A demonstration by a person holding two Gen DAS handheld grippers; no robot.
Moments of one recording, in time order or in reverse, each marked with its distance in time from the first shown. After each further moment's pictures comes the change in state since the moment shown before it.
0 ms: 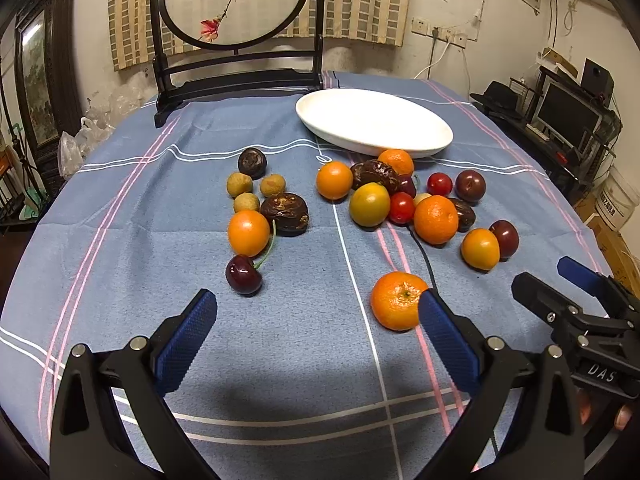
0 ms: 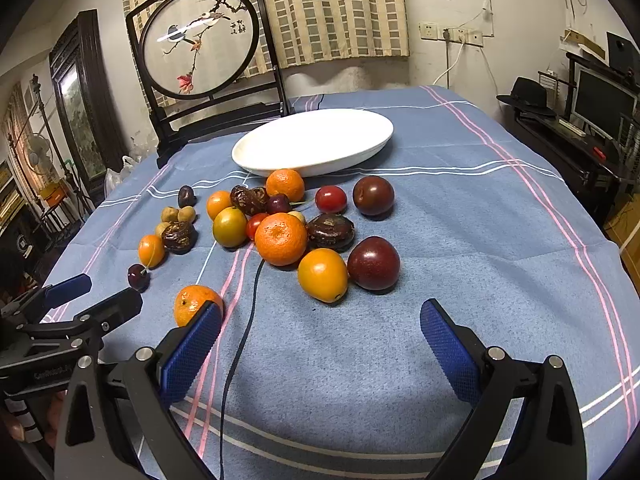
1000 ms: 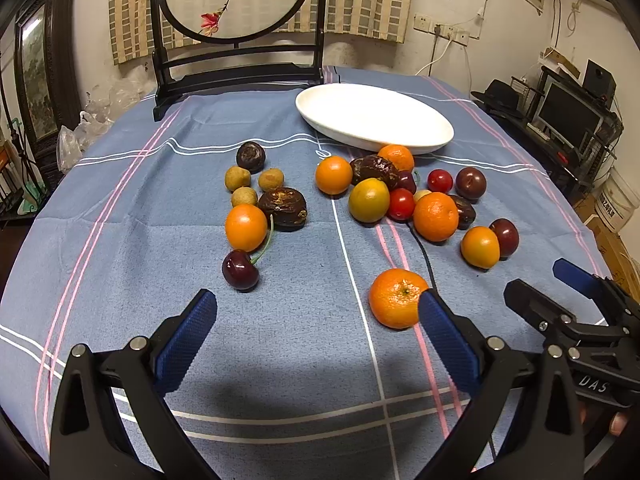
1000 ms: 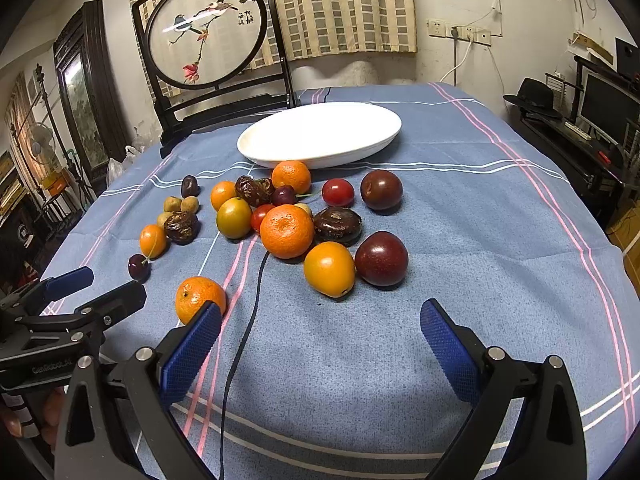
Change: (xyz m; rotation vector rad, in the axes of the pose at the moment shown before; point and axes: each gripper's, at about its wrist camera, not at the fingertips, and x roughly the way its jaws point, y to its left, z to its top) left arm 0.005 -0.001 -0.001 -0.011 0.016 -0.007; right arm 0.005 0.004 -0.001 -0.020 0.023 0.005
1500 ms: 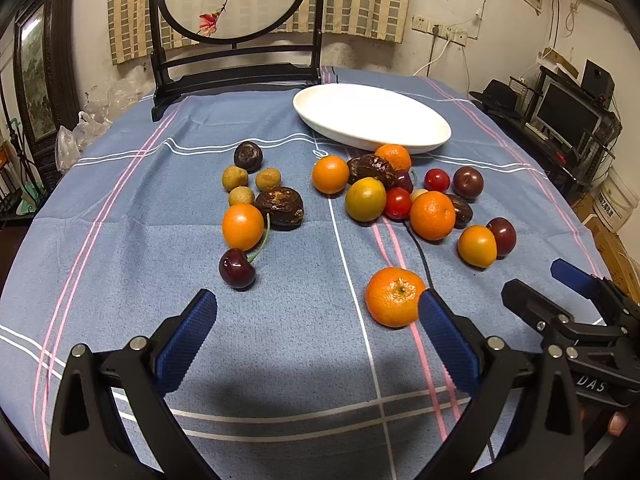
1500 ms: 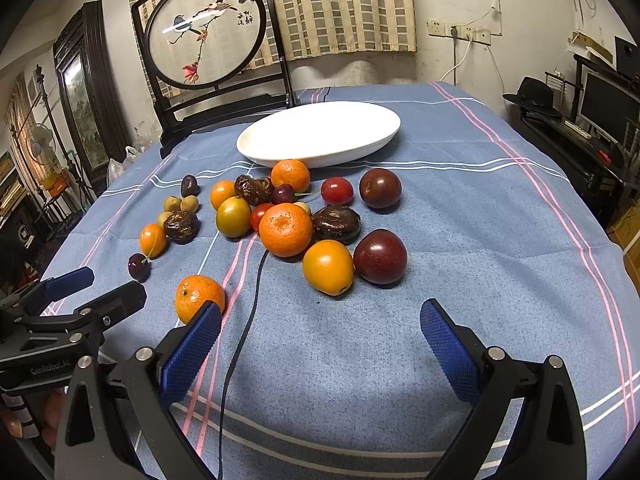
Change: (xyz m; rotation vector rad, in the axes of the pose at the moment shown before) left arm -0.001 -0.001 -0.001 0.000 -0.001 -0.005; right arm 0.001 0.000 0.000 0.000 0.002 0.000
